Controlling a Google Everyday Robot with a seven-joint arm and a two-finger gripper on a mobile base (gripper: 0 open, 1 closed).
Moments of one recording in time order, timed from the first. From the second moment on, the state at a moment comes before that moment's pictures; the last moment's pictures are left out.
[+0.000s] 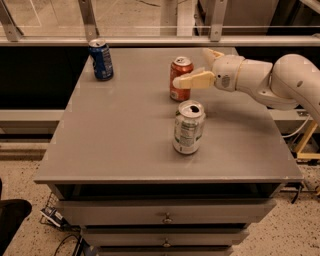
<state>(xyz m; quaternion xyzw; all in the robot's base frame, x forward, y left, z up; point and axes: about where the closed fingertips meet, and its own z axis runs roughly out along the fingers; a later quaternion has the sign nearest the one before) 0.691 -0.110 0.918 -0.35 0.65 0.30 0.60</state>
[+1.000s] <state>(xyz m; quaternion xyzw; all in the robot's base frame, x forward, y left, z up) 0.698 -0.093 0.906 -0.34 0.65 0.33 0.60</state>
